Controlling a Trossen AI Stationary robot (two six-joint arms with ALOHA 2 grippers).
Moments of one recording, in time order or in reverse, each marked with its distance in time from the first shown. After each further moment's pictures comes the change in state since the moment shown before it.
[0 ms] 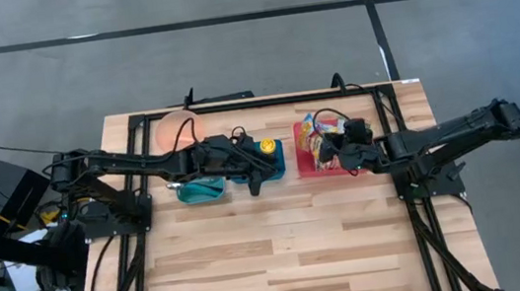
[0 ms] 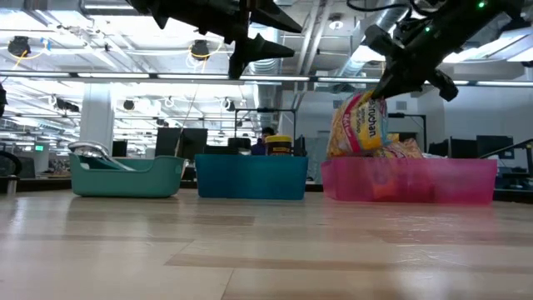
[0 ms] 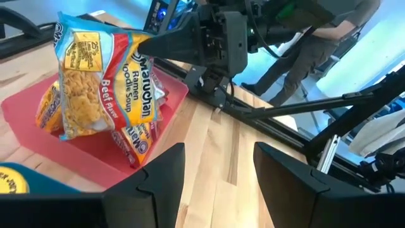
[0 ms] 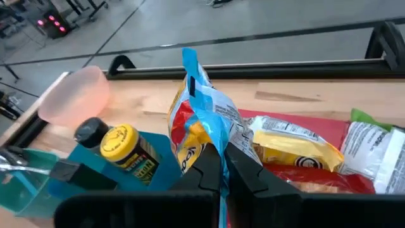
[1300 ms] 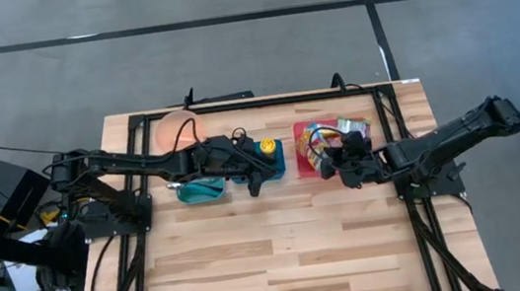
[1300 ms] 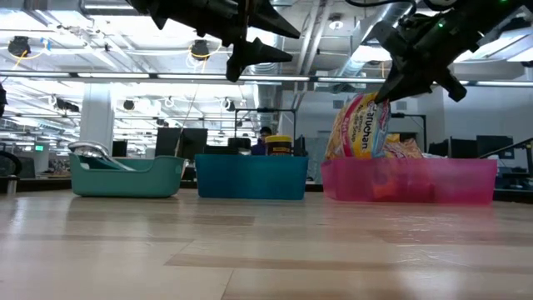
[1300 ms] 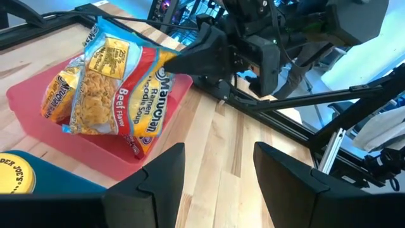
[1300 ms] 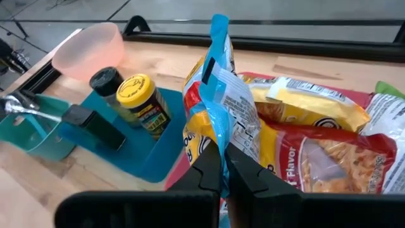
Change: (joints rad) left arm 0.000 0.000 0.000 -0.037 0.000 -0.001; right arm 0.122 0.040 0.000 -0.060 -0.017 0.020
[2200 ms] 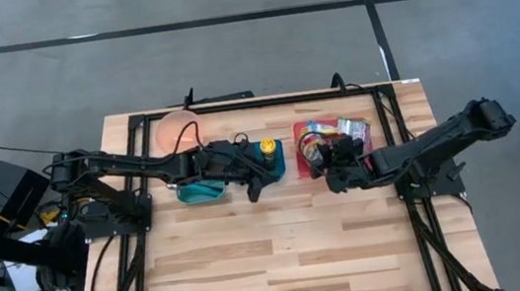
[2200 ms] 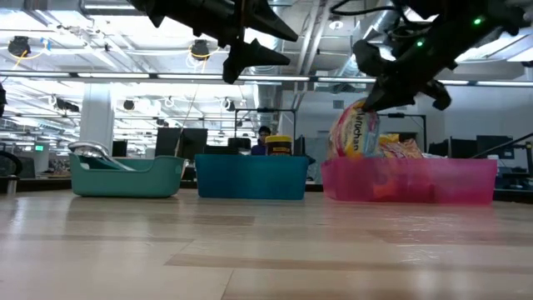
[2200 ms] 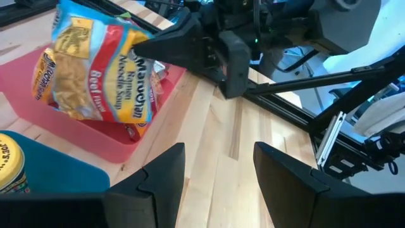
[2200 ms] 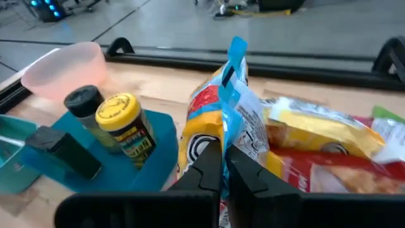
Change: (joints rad) left arm -0.029 0.000 0.000 -0.052 0.000 0.000; right arm -0.015 0.166 0.000 0.149 0.137 -0.039
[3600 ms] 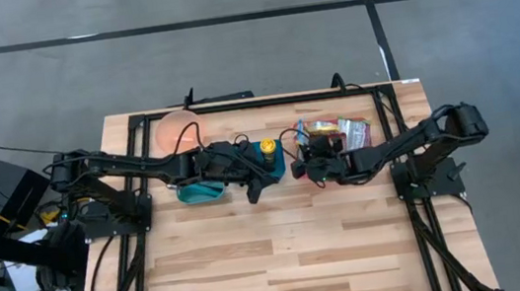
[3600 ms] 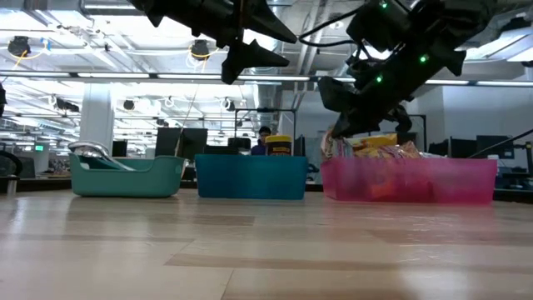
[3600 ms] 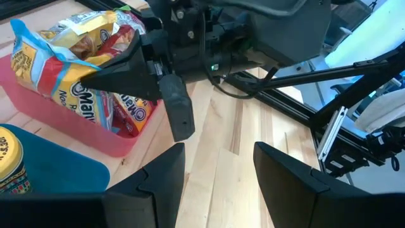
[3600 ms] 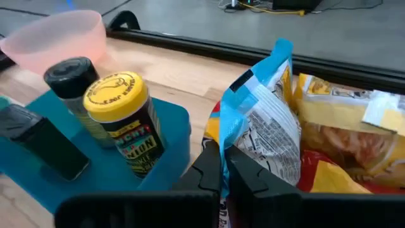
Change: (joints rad) left arm -0.006 0.000 0.000 -0.019 0.000 0.000; right arm -0.152 0.241 0.001 0.394 -0.132 -0.297
